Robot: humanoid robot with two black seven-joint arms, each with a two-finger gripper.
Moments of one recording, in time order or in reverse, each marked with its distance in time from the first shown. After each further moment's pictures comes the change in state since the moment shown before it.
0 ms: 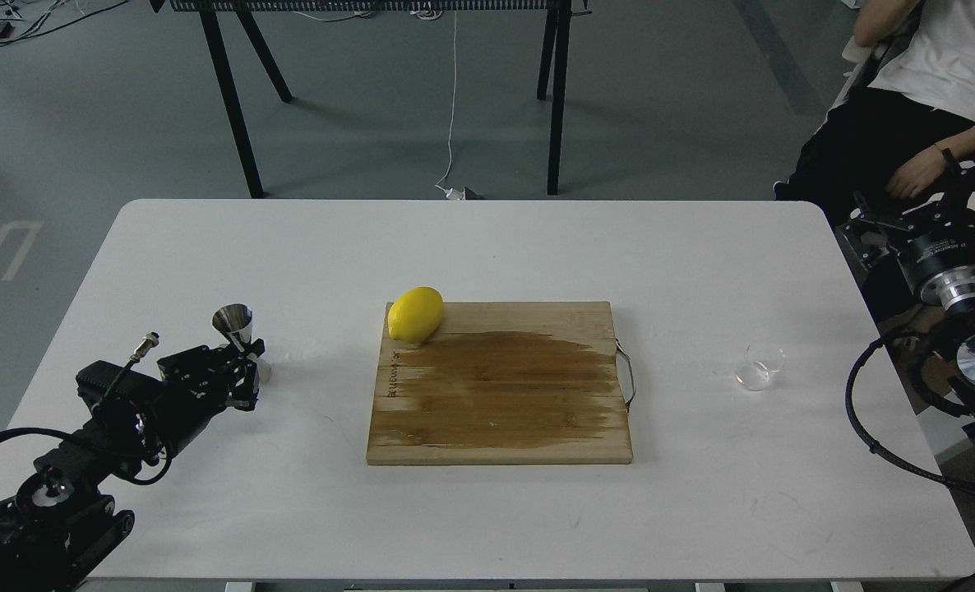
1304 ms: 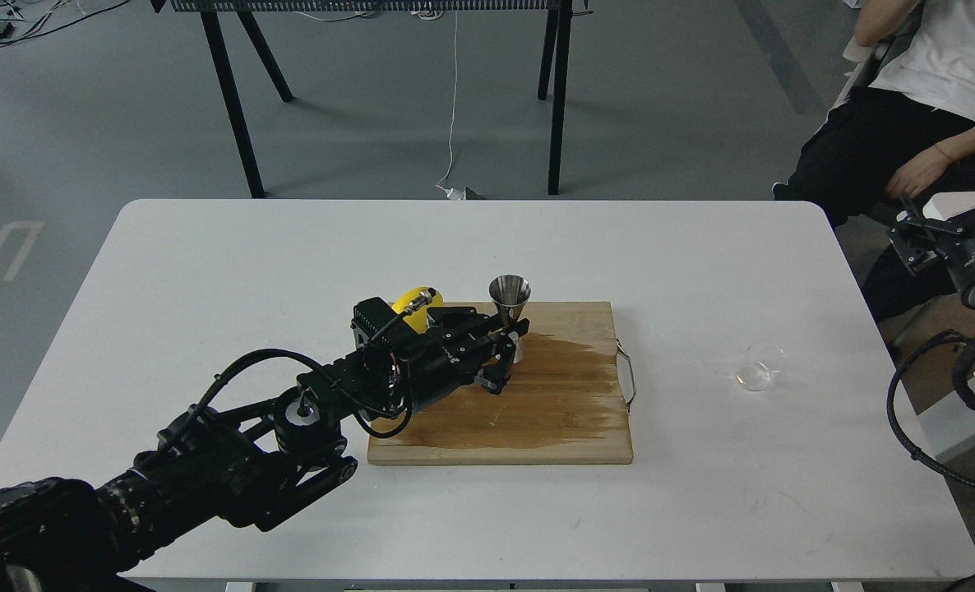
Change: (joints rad) left arm -0.291 -0.381 0.292 -0.149 0.100 -0.172 0.139; right arm -0.024 -0.075 0.005 0.003 0.002 0.000 0.002
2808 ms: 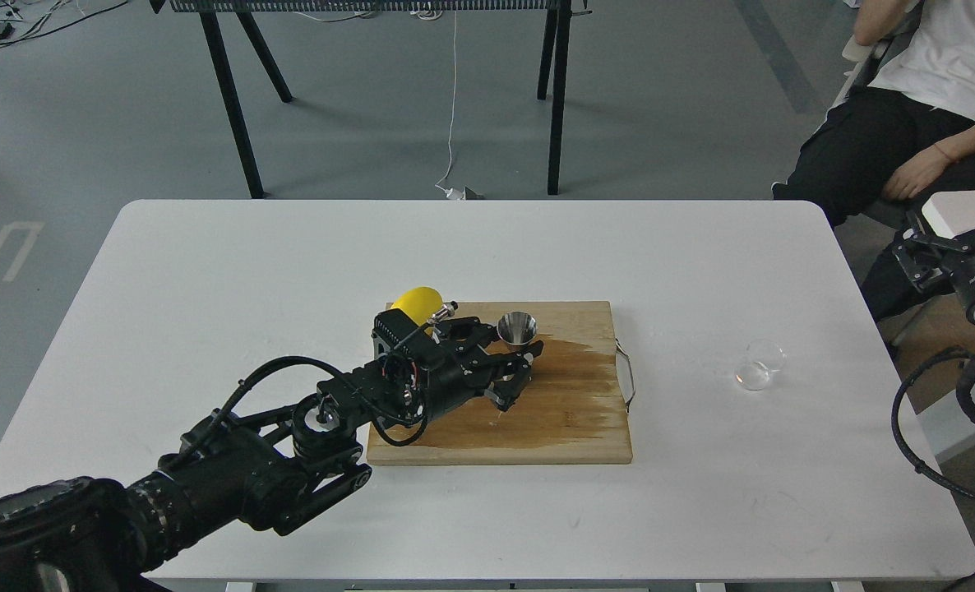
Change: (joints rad) left arm -0.003 -0.024 0.029 0.041 0.000 -0.007 -0.004; right arm -0.026 0.004 0.005 -0.024 0.000 0.000 0.006
